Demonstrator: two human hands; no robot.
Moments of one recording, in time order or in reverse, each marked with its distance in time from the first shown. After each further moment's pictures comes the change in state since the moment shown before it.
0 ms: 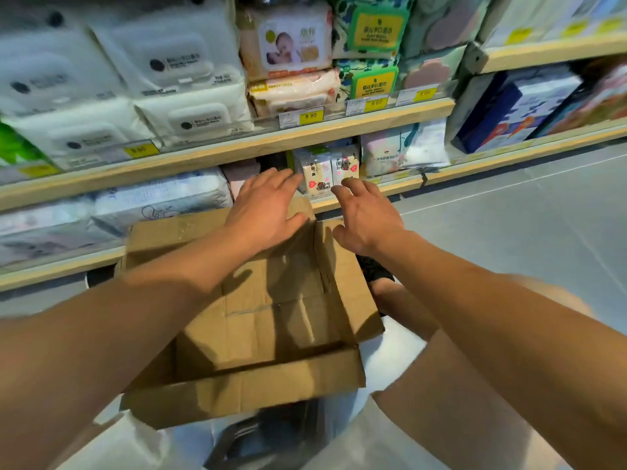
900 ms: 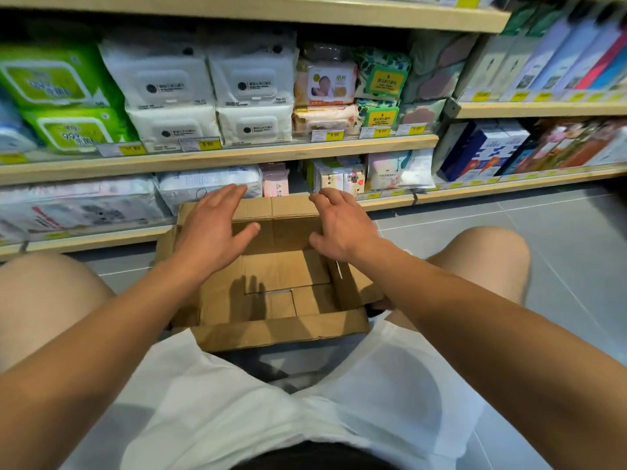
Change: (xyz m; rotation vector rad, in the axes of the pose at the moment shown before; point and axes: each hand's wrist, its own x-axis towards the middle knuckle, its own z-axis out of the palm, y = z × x) left_hand -0.211 -0.037 -0.069 -0.187 0.250 -0.240; right_hand -0.116 -0.121 -0.023 0.000 0.142 -0.109
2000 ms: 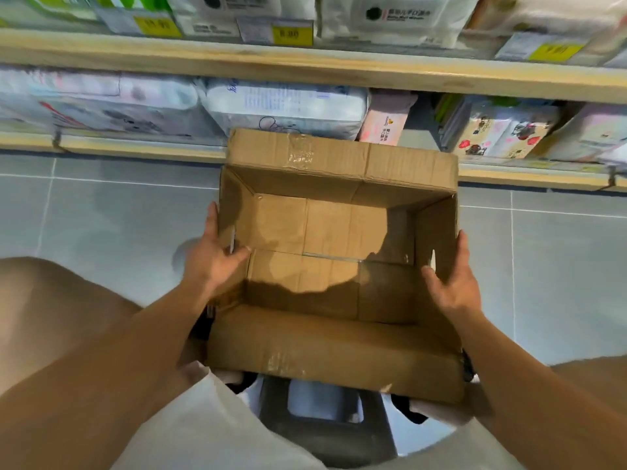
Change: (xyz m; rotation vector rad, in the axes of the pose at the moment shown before) left_hand -0.003 -0.197 0.145 -0.288 -0.370 -0.968; right_hand 0.079 0.089 0.208 0.622 -0.300 0.592
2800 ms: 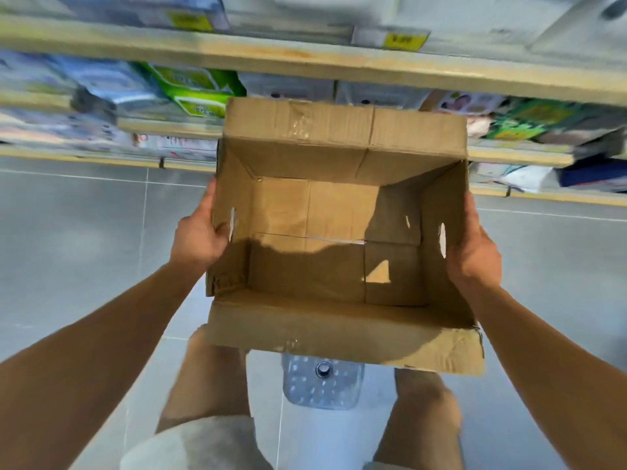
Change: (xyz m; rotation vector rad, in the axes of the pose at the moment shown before) left_hand -0.185 0.134 -0.292 0.133 0.053 0.073; right_hand -0.173 -0.236 -0.256 -0.403 0.041 0.000
